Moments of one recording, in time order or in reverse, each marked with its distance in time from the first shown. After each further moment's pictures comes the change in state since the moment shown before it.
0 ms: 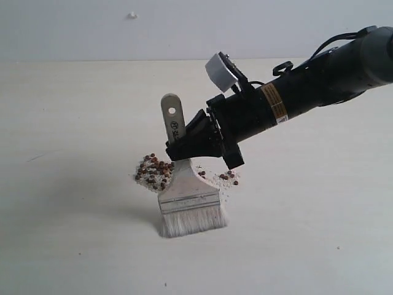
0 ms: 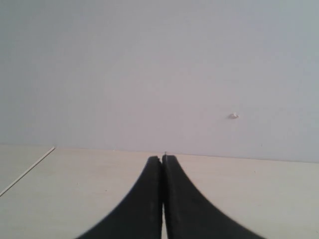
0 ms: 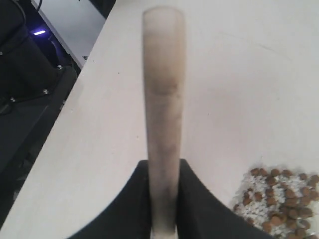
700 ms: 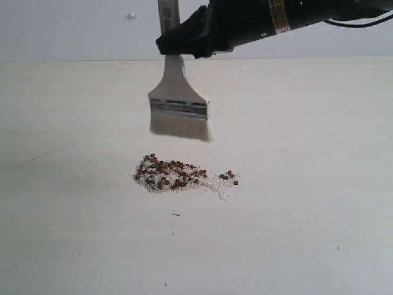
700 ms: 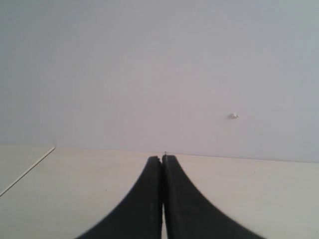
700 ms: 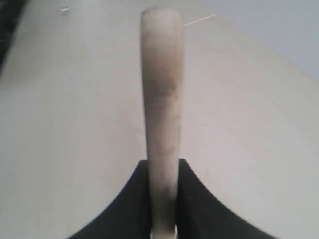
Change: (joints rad) left arm 0.000 0.000 0.000 0.000 0.000 0.000; right arm 0.034 -0.232 -0.192 -0.009 0.359 0.457
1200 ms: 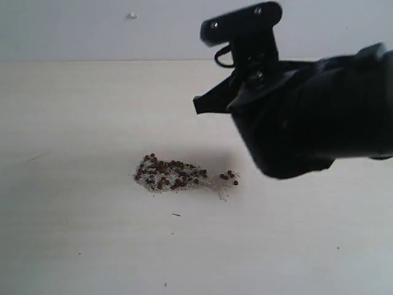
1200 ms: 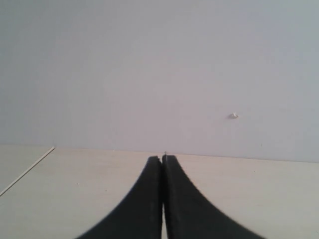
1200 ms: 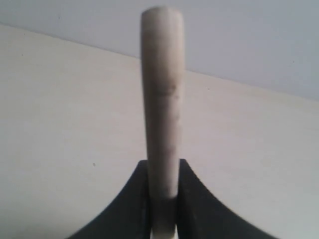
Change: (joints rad) left arm 0.000 0.000 0.000 0.000 0.000 0.000; right arm 0.563 -0.100 0.395 0.245 1.724 0.232
